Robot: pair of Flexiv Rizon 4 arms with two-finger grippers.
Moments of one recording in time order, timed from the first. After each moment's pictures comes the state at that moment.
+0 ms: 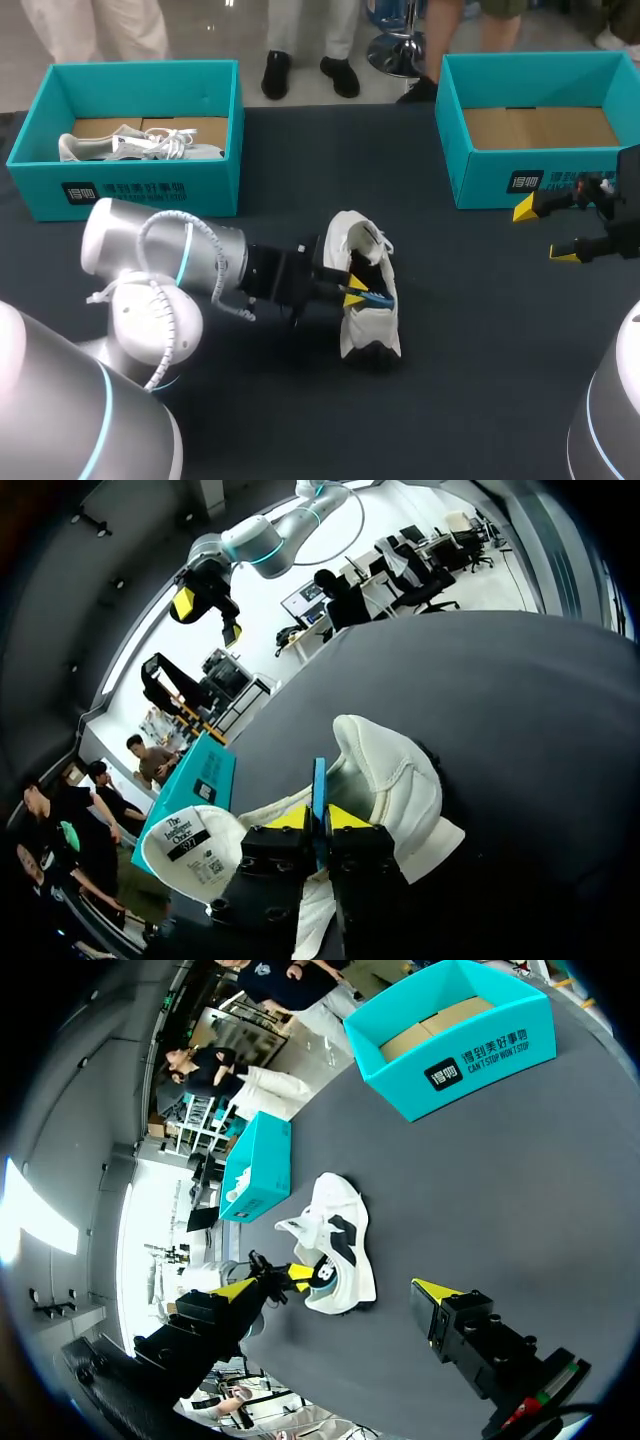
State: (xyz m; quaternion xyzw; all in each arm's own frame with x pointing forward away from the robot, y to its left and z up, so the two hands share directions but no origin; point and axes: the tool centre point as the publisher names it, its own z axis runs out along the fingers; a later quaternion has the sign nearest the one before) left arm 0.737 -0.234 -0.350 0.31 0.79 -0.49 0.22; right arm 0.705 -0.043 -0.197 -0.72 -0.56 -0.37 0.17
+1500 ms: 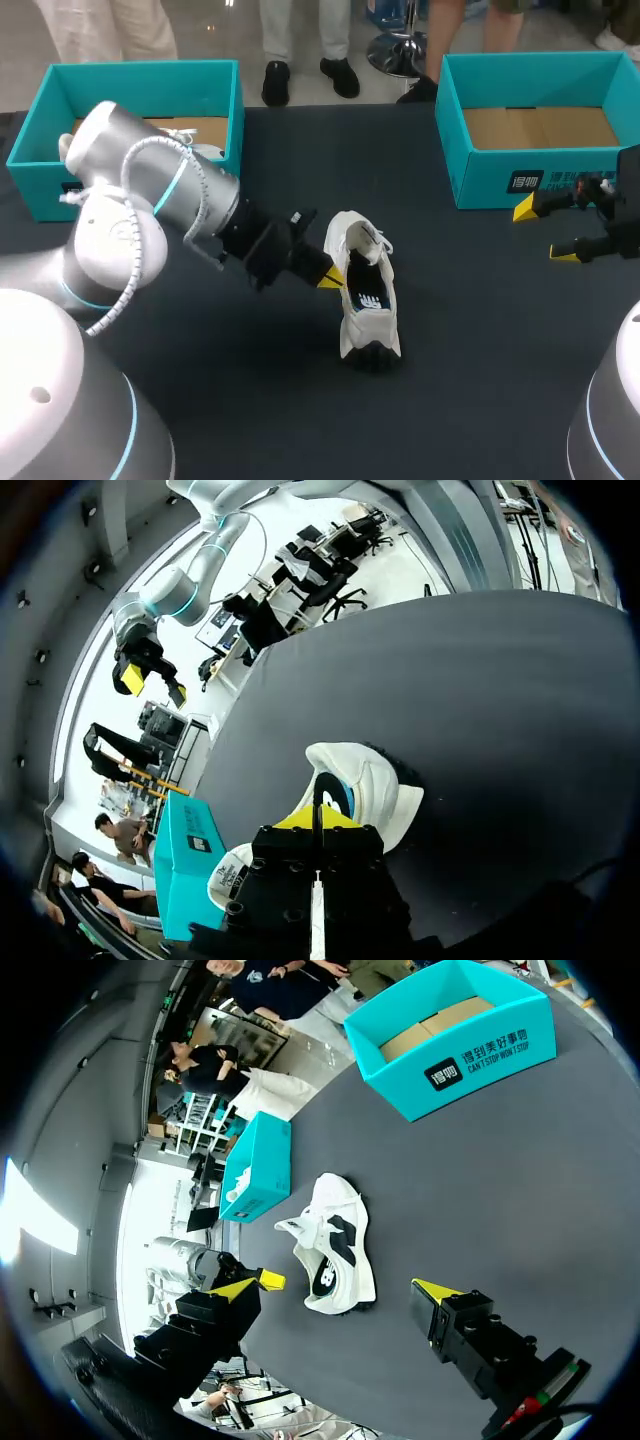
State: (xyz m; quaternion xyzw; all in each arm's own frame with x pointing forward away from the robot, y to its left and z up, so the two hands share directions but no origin) left arm 0.728 -0.202 -0.305 0.52 0.73 -0.41 0.17; right arm 0.705 -0.043 -0.197 -0.72 -0.56 -0.37 0.17
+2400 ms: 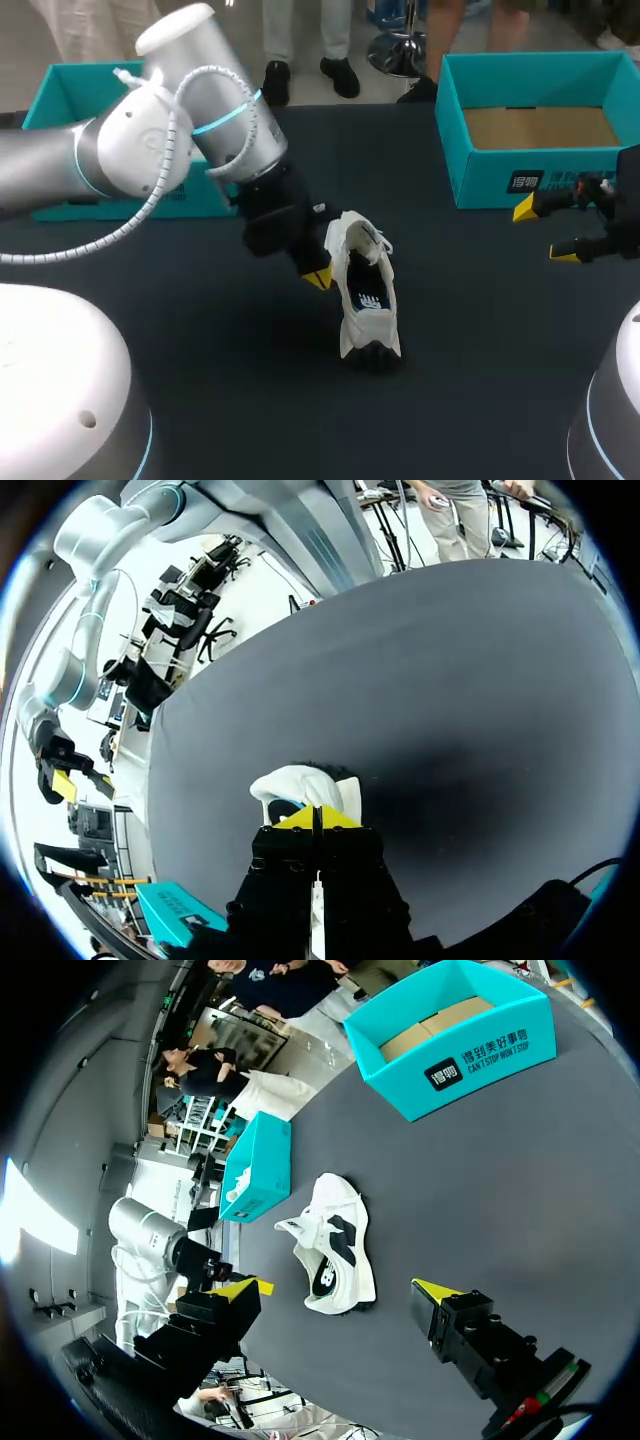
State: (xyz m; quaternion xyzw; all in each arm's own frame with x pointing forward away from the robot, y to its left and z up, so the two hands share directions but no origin) left arm 0.719 -0.185 -0.291 0.73 0.63 -0.28 0.05; right arm 0.705 -0.043 -0.197 -0.72 -0.56 -0.37 0.17
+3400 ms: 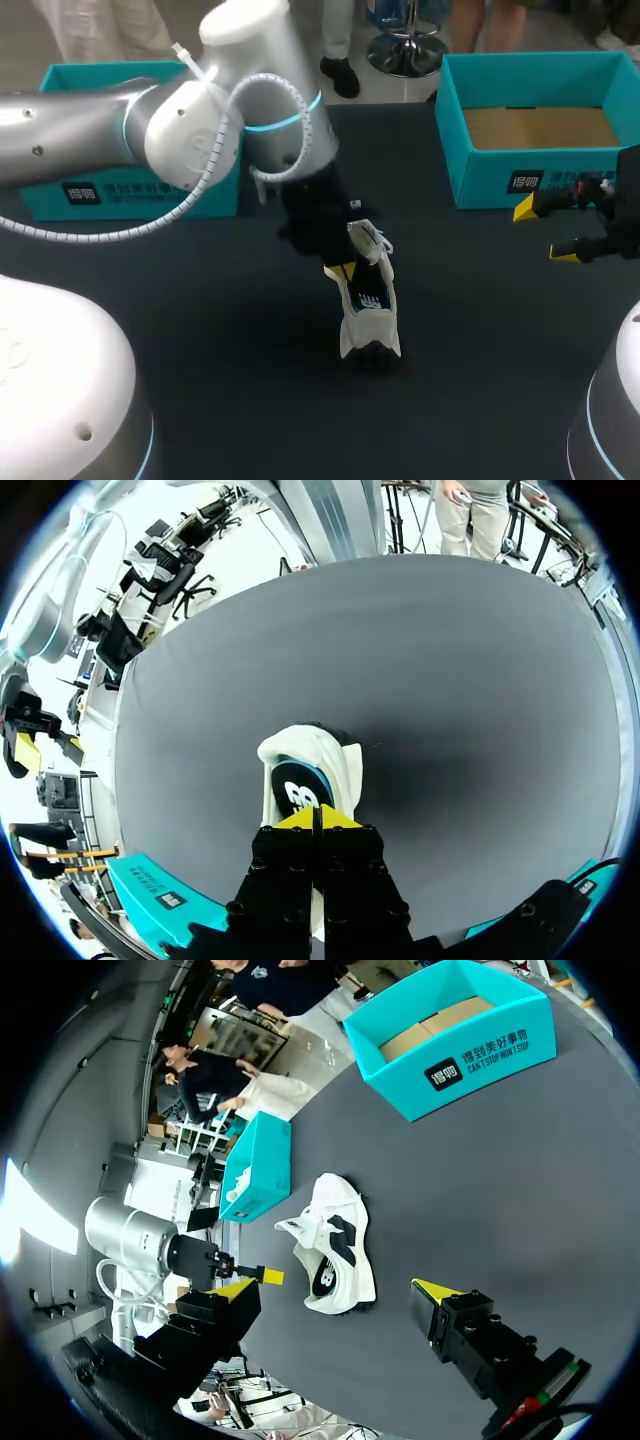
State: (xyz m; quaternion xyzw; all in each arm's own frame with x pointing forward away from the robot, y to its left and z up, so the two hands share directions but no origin) left arm 0.742 -0.217 -0.300 0.71 0.68 -0.17 0.05; right arm 0.705 -0.043 -0.197 -0.72 -0.56 -0.37 0.17
